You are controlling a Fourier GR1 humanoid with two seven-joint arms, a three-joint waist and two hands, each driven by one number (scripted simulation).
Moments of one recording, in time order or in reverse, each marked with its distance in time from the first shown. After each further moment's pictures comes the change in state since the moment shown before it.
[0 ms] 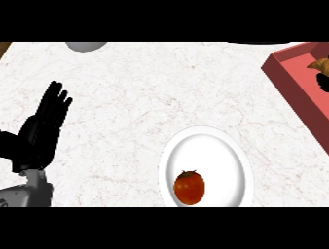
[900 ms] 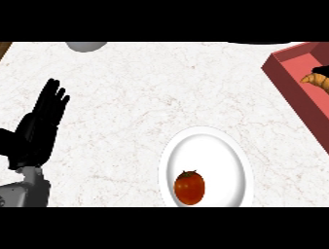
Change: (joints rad) left arm -0.018 0.014 0.018 0.015 0.013 -0.012 0.001; right arm -0.159 -0.025 -0.221 0.412 -0.218 -0.247 -0.346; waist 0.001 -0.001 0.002
